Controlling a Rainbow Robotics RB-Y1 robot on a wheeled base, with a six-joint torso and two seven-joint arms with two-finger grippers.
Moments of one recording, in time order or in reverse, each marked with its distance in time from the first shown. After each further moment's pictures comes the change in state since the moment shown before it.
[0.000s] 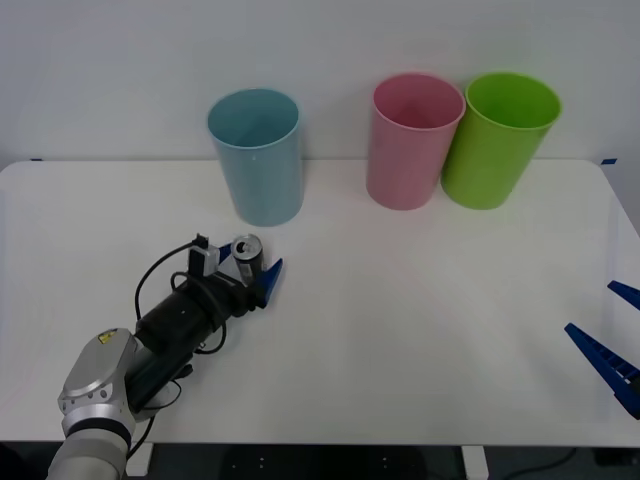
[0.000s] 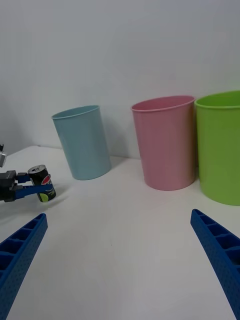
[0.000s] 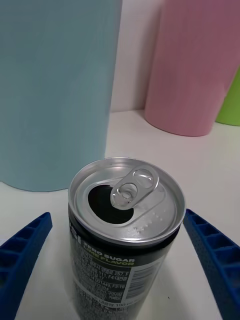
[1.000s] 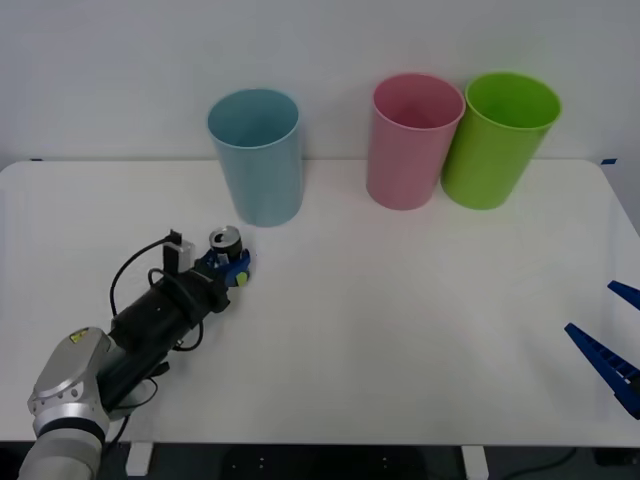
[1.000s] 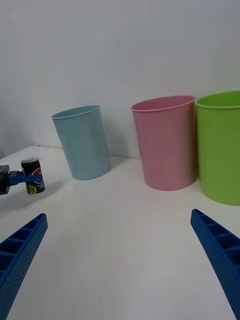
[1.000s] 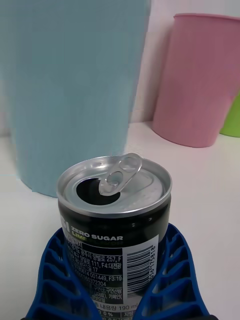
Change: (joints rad) right arm 0.000 0.000 0.000 0.000 0.000 0.000 0.000; left arm 0.007 0.082 0.005 -0.001 0.089 -0.063 0.011
